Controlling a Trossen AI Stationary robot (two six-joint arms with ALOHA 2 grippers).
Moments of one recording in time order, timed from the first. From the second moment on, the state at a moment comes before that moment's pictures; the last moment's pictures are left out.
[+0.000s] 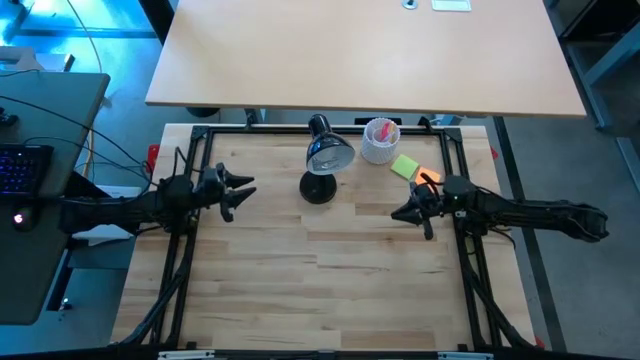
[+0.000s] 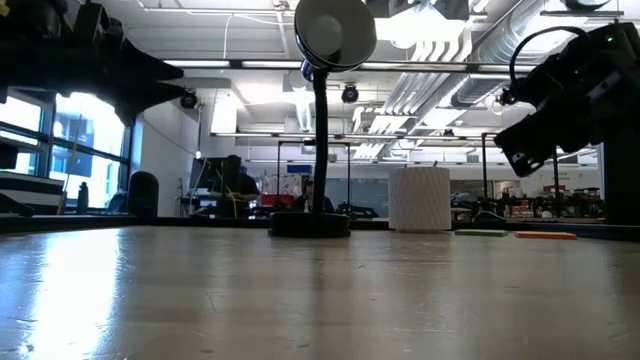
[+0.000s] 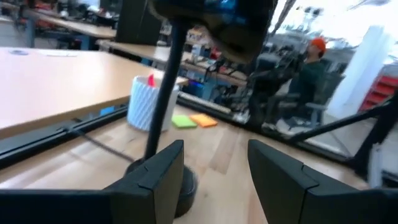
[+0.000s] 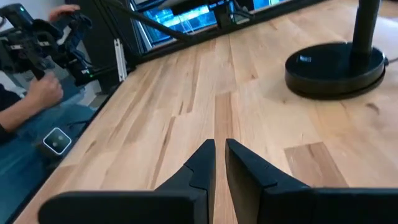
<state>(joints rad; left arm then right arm) 0.14 0.24 0.08 0.20 -0.17 -0.25 -0.31 0.52 0.01 0.25 -0.47 0.21</state>
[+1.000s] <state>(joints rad) 0.02 0.00 0.01 0.02 -0.14 0.11 -0.31 0.52 0.01 0.20 -0.47 0.21</state>
